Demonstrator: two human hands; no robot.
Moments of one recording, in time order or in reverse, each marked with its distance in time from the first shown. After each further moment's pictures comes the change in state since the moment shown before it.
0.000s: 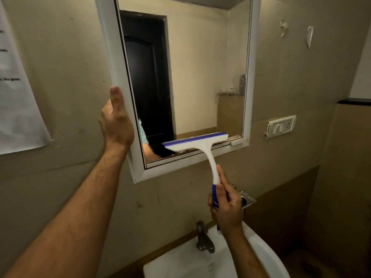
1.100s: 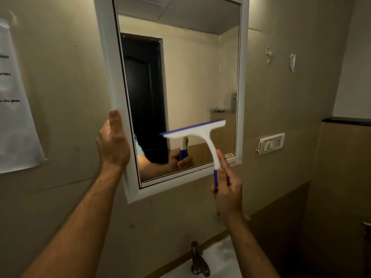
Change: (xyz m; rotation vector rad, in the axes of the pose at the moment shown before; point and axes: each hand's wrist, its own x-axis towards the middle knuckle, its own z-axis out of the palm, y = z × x) left_hand 0.000 0.006 -0.002 0.033 -0.005 -0.001; right_hand 0.060 -0.049 0.002 -0.066 0.061 -0.155
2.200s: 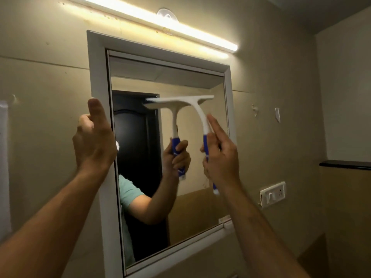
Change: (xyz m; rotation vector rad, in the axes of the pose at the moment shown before) left_hand 0.087 0.113 0.012 0.026 0.162 0.083; right_hand 0.167 -0.126 0.033 -0.073 0.037 -0.358
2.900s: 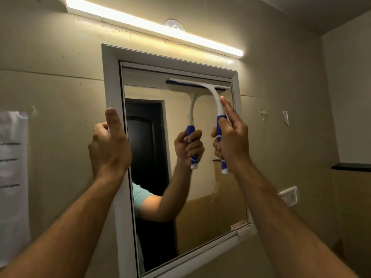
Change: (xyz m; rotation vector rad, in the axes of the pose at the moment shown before) left_hand 0.004 -0.005 0.001 -0.007 0.007 -0.001; right_hand 0.049 -0.016 0.006 0.135 0.057 0.045
